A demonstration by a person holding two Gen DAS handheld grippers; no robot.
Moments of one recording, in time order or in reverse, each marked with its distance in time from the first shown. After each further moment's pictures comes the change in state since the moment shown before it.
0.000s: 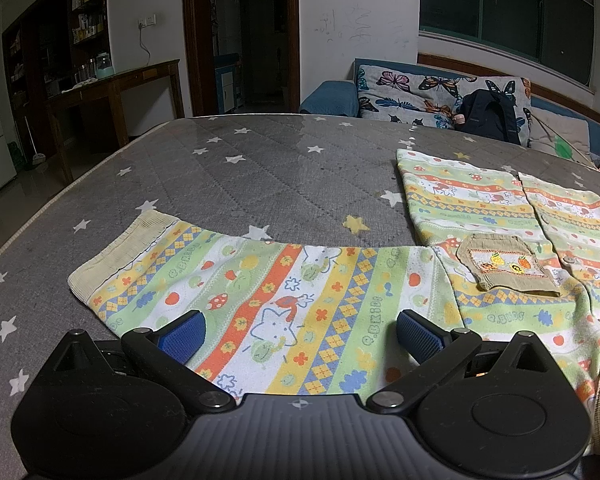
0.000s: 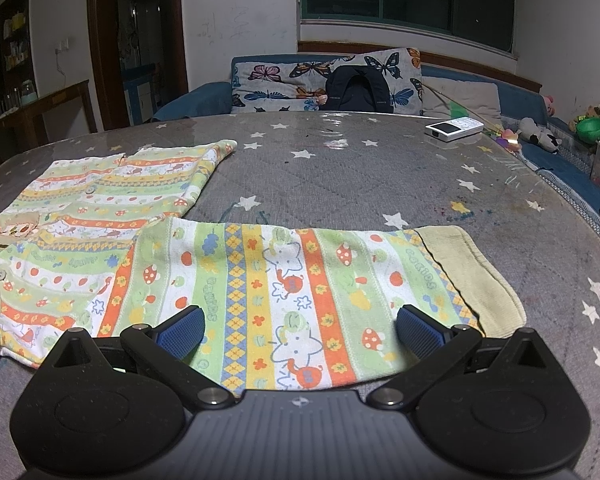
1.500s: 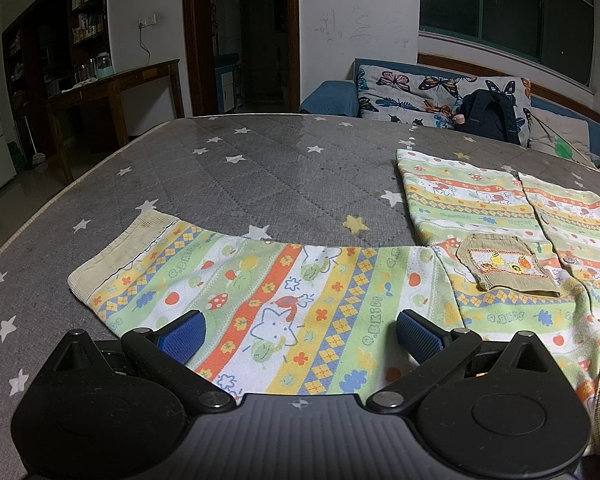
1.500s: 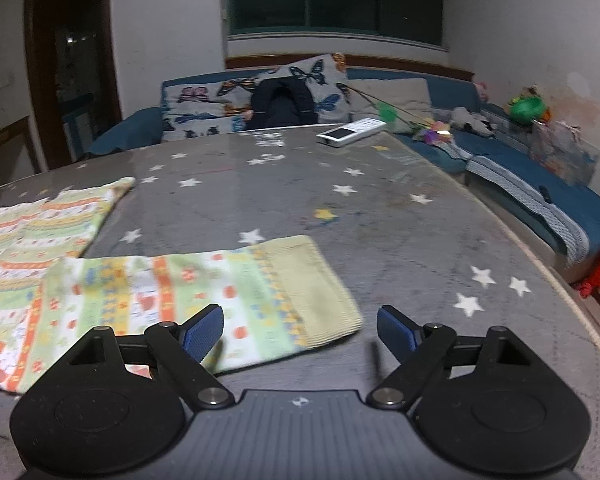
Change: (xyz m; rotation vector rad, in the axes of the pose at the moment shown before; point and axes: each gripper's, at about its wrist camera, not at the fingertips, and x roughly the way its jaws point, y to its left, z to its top) left arm -0.002 0.002 0.002 0.000 -0.001 -0.001; right arm -0.029 -0.079 0.000 0.133 -0.038 -0.155
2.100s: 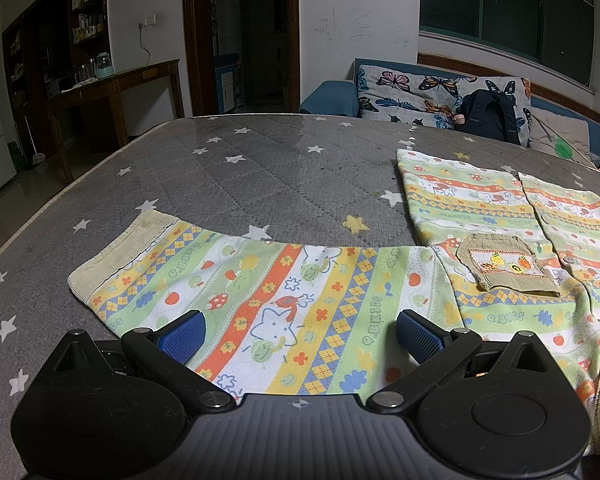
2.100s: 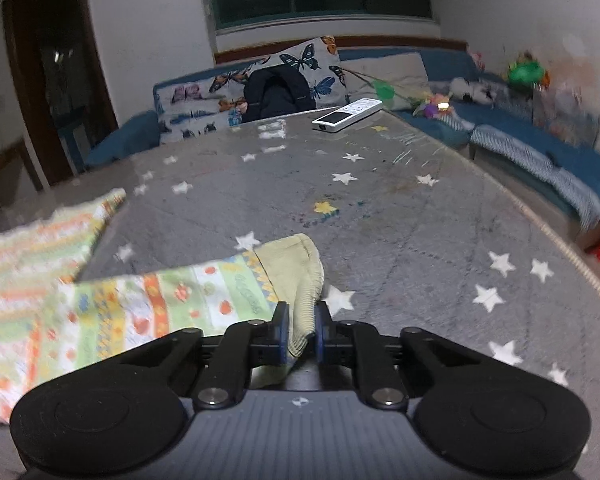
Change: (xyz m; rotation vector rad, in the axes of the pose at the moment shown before) left arm 0.000 0.000 0.000 0.000 0.000 0.000; right arm 0.015 -0.010 0.010 0.110 0.035 0.048
